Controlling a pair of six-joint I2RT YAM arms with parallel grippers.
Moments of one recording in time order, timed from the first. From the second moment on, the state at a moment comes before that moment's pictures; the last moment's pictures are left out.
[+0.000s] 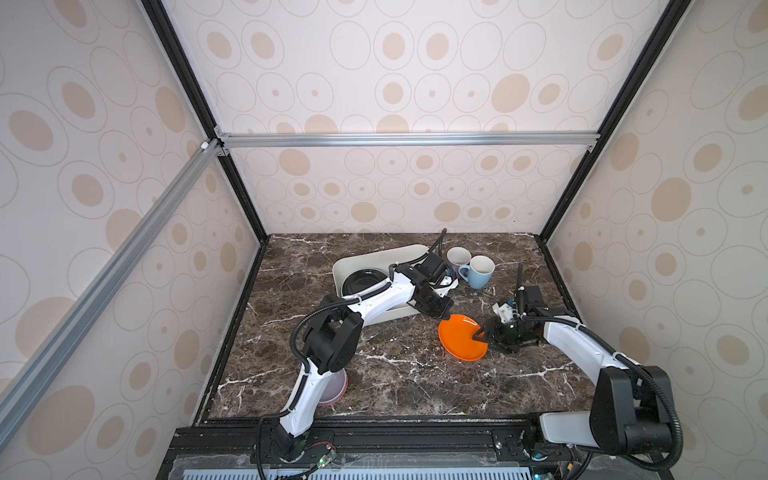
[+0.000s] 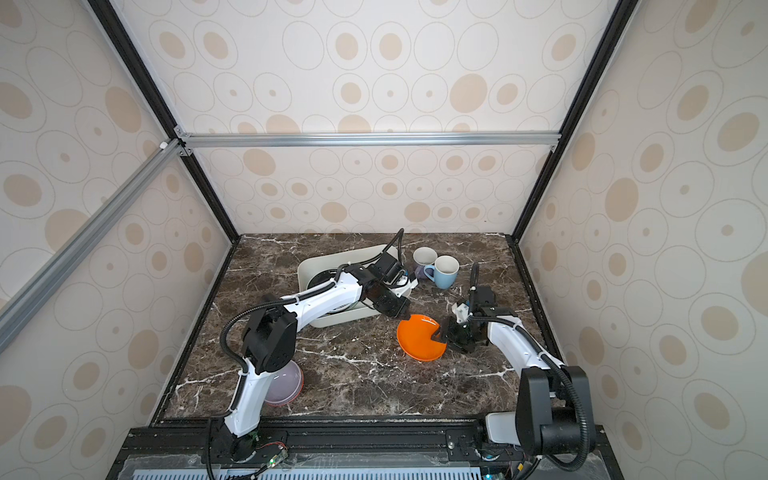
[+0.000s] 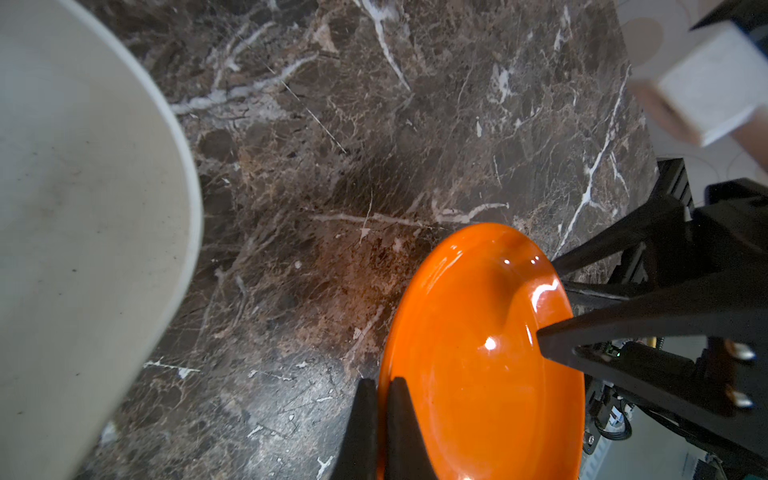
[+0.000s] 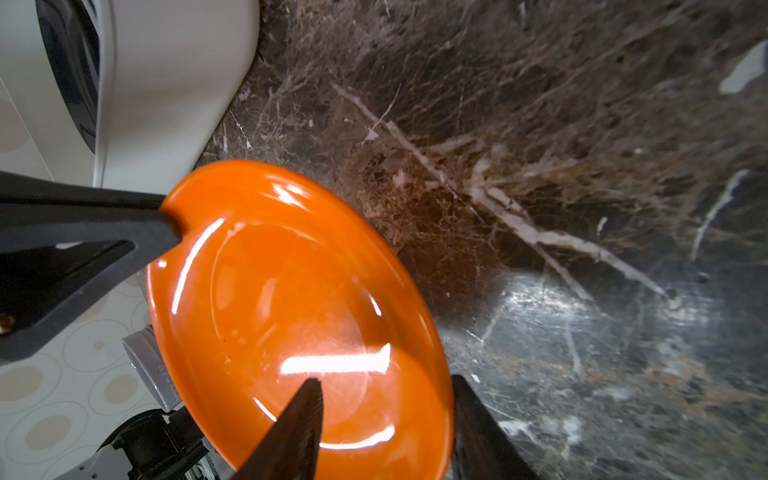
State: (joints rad) left arm -0.77 2.18 1.85 -0.77 0.44 -0.20; right arm 0.04 1.34 0.78 -0.72 -0.55 0.40
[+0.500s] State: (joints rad) left arm -0.75 2.14 1.85 -0.77 0.44 -0.21; right arm 0.04 1.34 0.78 -0.71 -0.57 0.40
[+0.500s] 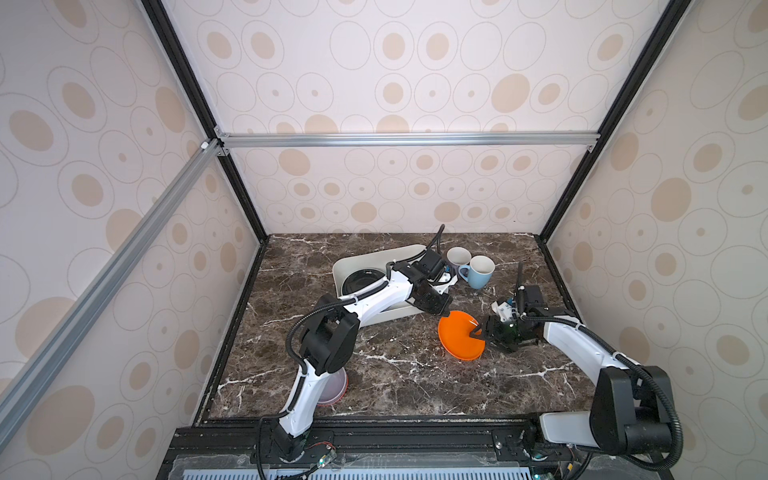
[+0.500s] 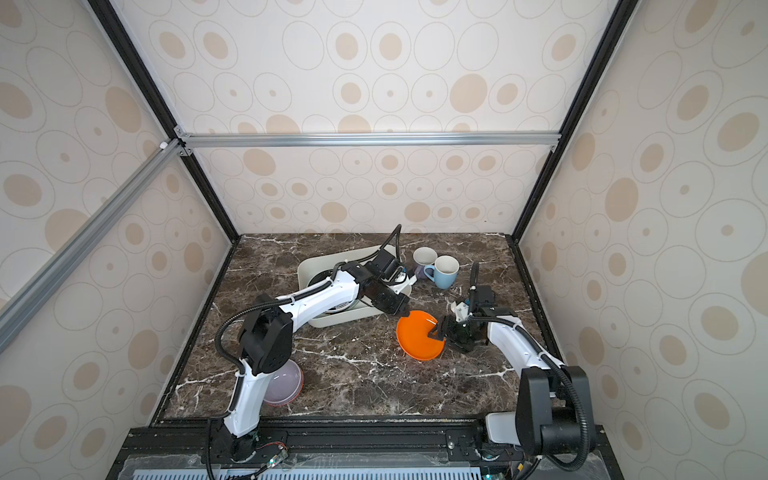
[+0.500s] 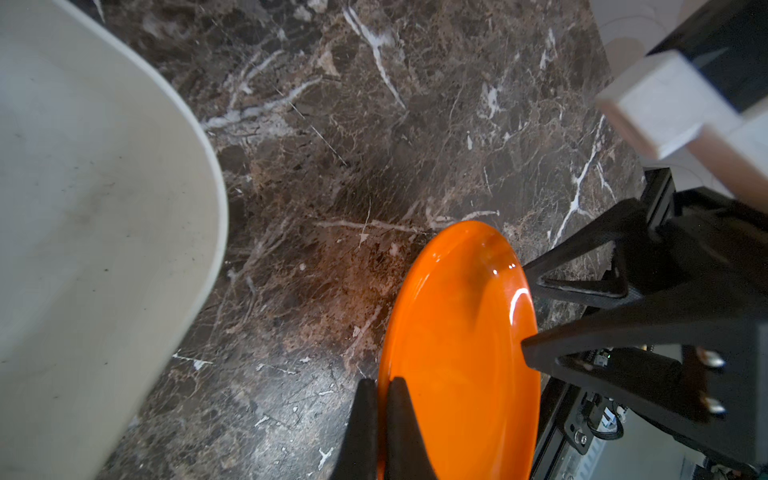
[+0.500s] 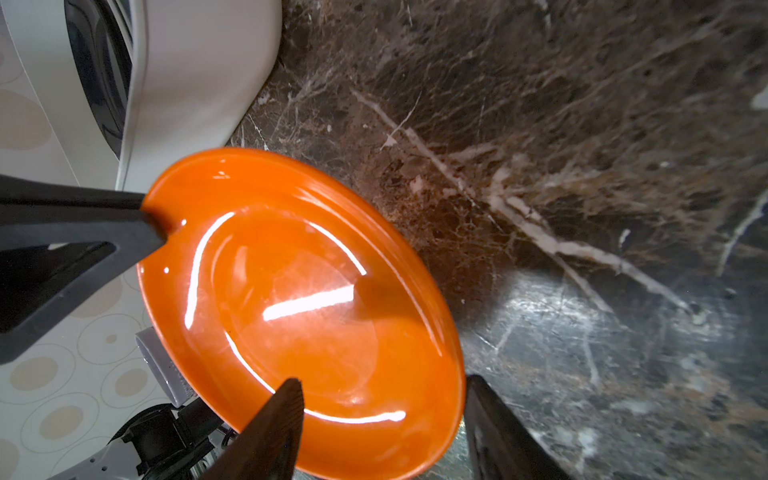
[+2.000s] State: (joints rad) left arm -0.22 1.86 1.65 -0.77 0.27 -0.17; right arm 0.28 1.47 1.16 -0.71 -0.67 0.45
